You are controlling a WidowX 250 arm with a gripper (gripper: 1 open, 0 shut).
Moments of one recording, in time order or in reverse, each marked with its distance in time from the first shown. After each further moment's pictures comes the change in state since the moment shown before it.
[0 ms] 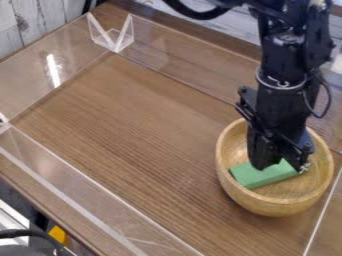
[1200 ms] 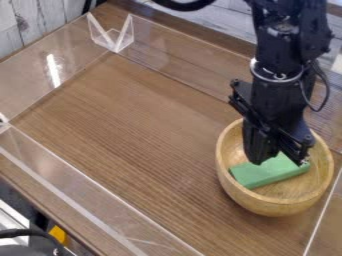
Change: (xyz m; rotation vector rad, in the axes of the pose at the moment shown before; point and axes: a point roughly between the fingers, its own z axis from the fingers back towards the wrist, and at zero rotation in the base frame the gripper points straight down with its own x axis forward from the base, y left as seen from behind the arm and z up) arm -0.005 -0.003 0.013 0.028 -0.031 0.065
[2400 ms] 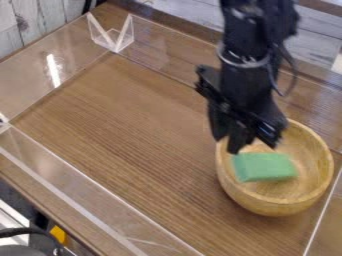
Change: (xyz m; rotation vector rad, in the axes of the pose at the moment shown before) arm -0.019 0.013 0.014 0.065 -0.010 0.137
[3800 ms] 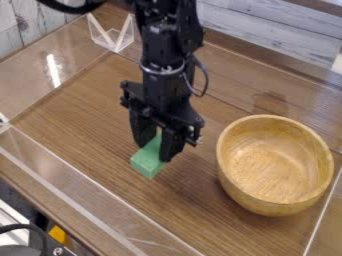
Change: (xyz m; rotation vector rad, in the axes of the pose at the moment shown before) arm -0.052 0.072 -0.021 -0.005 0.141 0.266
